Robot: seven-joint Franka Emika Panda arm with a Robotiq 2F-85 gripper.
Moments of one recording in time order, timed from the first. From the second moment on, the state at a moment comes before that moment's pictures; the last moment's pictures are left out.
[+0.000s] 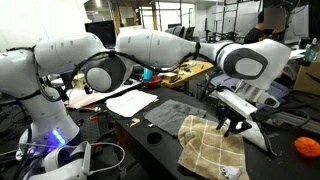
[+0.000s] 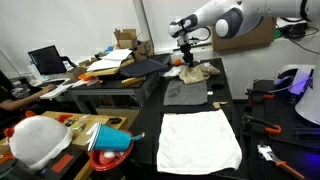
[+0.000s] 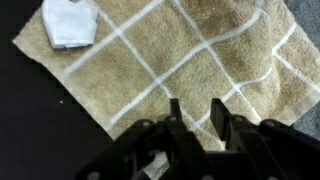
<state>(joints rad) -0.59 1.40 -0.03 -0.37 0.03 1.46 -0.56</state>
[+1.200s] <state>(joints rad) -0.56 1.47 -0.20 -0.37 -0.16 1.53 -0.21</state>
